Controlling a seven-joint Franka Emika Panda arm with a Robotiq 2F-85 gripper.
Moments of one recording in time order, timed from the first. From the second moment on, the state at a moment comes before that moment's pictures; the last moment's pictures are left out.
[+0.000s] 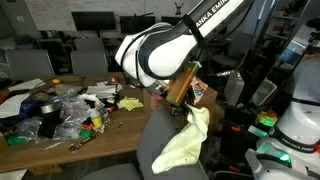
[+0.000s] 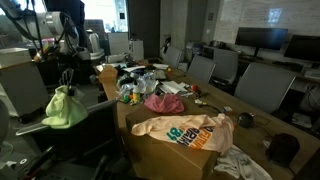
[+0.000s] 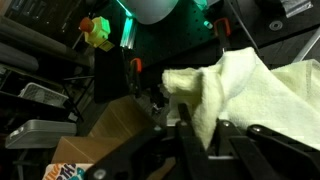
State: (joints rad) arm 0.26 0.24 0.15 -2.06 -0.15 1.52 0.75
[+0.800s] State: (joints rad) arm 0.14 0.12 0.08 -2.12 -0.05 1.63 0.71
